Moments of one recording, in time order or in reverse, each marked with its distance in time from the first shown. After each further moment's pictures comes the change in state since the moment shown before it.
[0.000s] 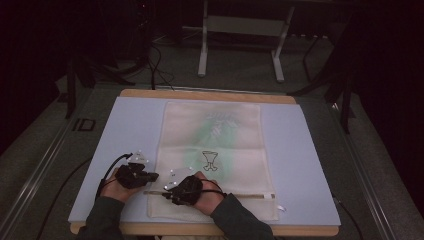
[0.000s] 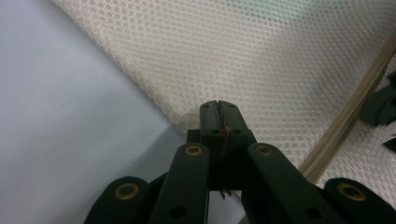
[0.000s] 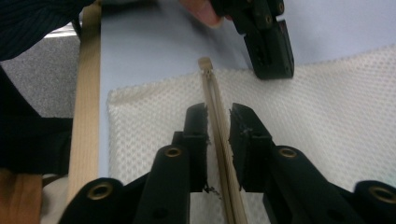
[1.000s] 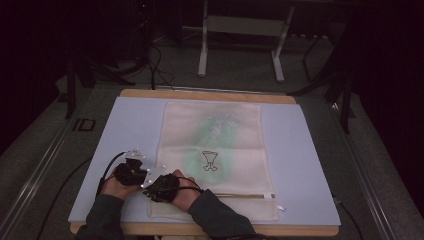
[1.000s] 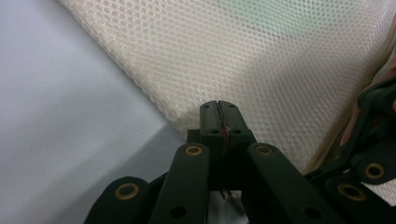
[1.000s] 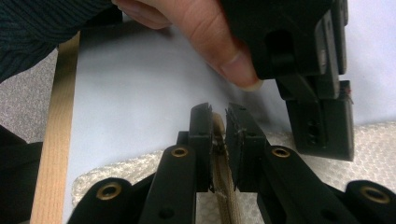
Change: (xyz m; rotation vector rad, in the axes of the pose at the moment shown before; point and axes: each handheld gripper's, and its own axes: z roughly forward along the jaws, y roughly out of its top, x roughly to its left) left arm 0.014 -0.003 0.002 -0.053 -0.090 -0.080; right arm 0.002 0.033 0.055 0.026 0.017 -0.020
